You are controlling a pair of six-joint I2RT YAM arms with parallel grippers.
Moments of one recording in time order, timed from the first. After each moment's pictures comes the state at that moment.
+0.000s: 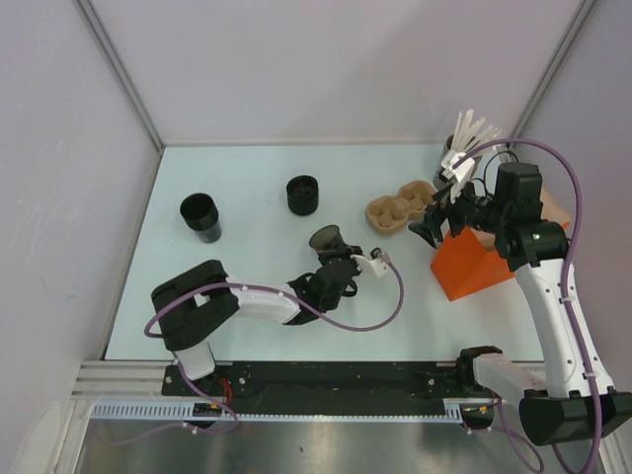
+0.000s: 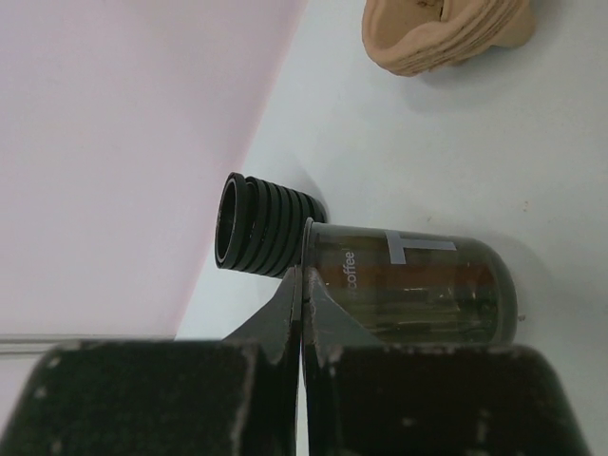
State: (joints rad) left arm -1.11 1.73 0.79 0.67 -0.74 0.82; right arm 0.11 1.04 1.25 -0.71 -0.69 -0.45
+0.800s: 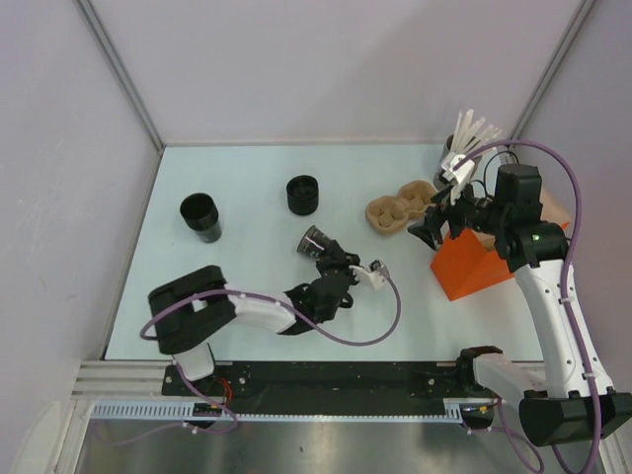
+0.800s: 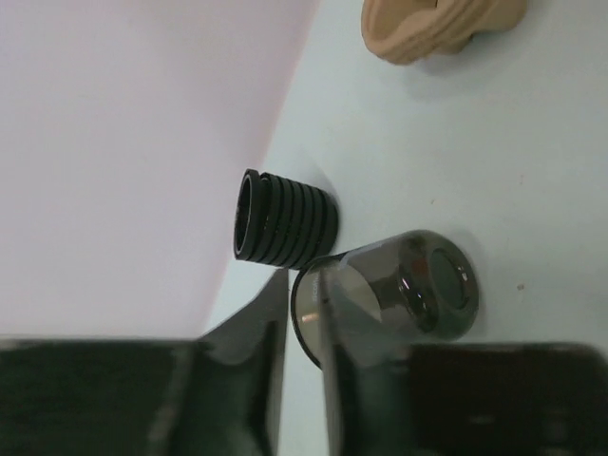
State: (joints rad) left arm -1.16 1.73 0.70 0.81 -0.80 0.93; right arm 0.11 1.03 1.23 -0.71 -0.72 -0.45
